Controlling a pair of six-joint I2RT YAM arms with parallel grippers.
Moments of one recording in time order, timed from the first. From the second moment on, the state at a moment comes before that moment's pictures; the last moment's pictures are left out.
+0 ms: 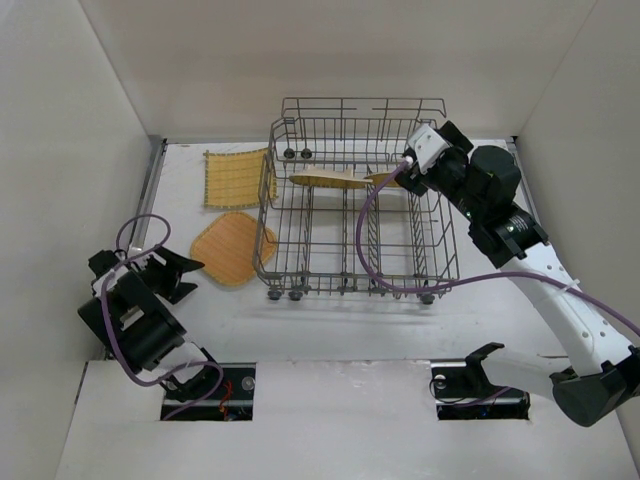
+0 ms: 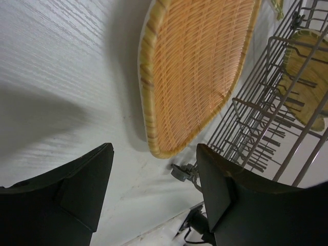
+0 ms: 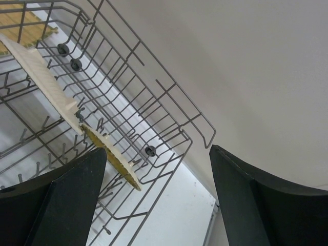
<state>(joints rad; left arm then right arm) 0.77 1.44 0.68 -0.52 0.84 -0.27 0.46 1.14 1.26 -0.18 -0.01 -0.69</state>
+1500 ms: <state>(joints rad) 0.53 1.91 0.85 -0.14 1.01 -0.51 0.48 1.20 1.35 -0.24 -0.01 -0.74</state>
